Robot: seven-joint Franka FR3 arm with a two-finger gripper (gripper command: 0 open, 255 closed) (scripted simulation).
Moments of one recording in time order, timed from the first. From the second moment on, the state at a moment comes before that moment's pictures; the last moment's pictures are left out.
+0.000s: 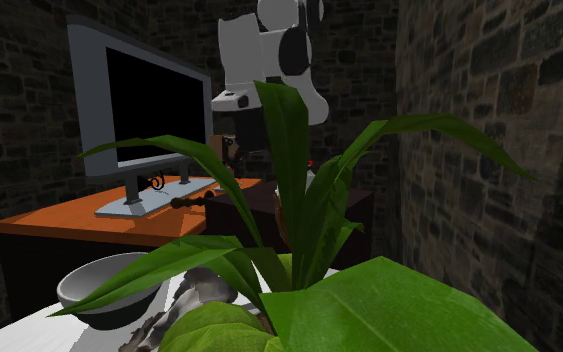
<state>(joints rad) 0.33 0.00 0.01 -2.36 0.04 2.13 -0.55</state>
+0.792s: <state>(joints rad) 0.38 0.21 0.07 -2.35 0.04 2.27 -0.68</state>
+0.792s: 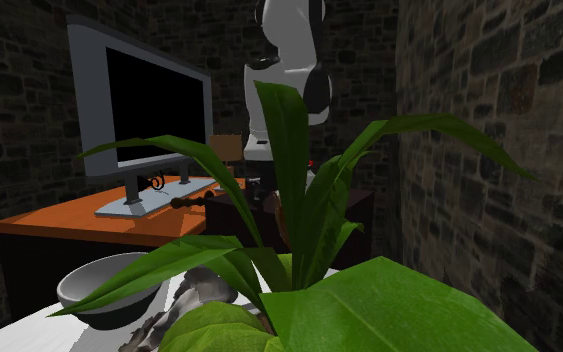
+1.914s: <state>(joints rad) 0.38 0.21 0.07 -2.35 0.04 2.27 -0.68</state>
